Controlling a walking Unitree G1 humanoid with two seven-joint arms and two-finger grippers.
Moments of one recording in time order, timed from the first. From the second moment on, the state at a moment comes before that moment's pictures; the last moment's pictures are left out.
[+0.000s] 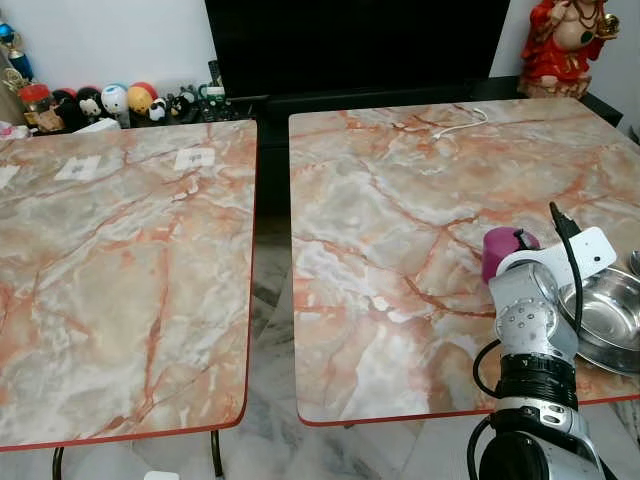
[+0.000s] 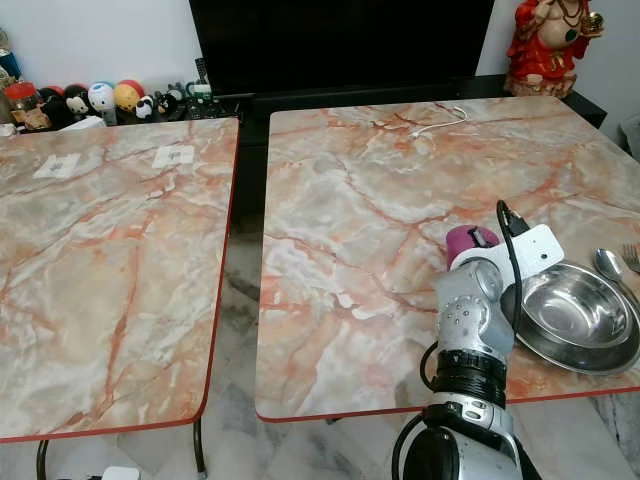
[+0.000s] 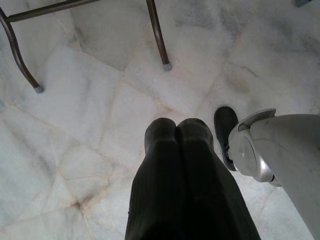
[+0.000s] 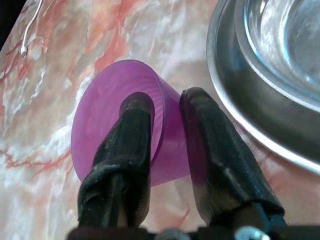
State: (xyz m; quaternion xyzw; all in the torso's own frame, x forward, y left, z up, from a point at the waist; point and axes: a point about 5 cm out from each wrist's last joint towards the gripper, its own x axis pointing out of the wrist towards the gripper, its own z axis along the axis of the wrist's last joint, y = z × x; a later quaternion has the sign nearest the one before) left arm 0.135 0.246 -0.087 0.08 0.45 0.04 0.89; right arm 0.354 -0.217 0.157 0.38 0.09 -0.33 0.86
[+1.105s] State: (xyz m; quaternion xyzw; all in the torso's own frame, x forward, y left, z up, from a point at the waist) left arm 0.139 0.246 -0.085 0.09 0.44 0.04 0.89; right arm 0.357 -0.212 0.180 0.33 0.02 -0.32 0.89
